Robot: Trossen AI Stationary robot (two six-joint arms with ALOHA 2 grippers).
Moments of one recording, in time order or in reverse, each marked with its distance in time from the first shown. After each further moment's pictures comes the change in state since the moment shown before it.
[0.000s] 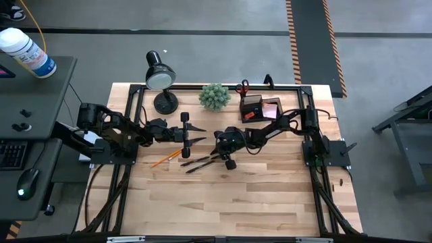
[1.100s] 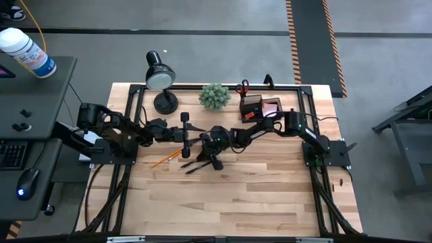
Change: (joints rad) left arm 0.000 0.000 0.000 -0.001 0.000 0.000; right arm -0.002 0.258 0.287 -0.082 -0.114 0.015
